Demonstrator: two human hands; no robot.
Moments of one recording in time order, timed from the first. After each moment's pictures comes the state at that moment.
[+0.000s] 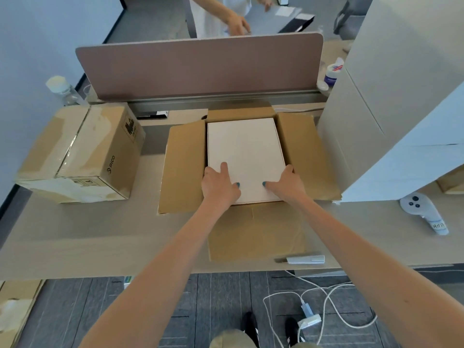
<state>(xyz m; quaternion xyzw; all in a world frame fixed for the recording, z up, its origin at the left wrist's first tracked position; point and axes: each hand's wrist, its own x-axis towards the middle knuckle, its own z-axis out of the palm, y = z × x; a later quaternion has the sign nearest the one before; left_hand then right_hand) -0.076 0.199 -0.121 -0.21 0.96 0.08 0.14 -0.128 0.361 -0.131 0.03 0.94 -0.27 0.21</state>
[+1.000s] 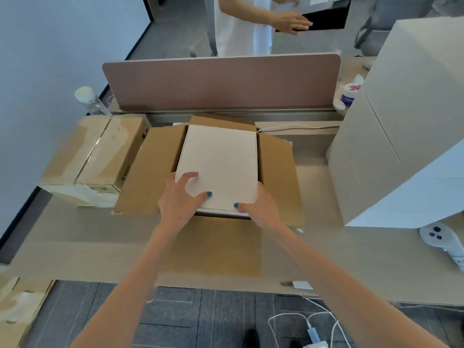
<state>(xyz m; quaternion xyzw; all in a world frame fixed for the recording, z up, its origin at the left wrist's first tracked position) -0.033 0.111 -0.103 -0.31 0.91 0.27 -0.03 -0.099 0.300 -0.126 -0.06 0.84 -0.50 0.22</state>
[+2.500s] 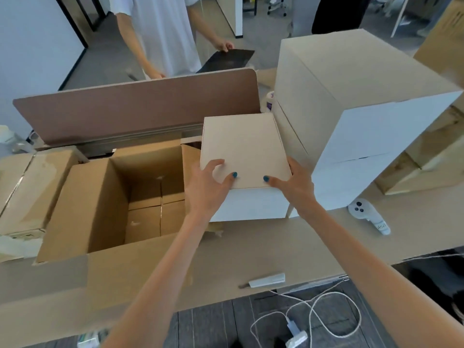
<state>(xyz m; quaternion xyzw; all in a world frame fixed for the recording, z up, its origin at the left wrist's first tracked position) -0.127 0.286 -0.074 -0.15 0.91 0.36 -0.10 -0.157 0.490 -0.073 0.06 0.86 -0.51 0.04</state>
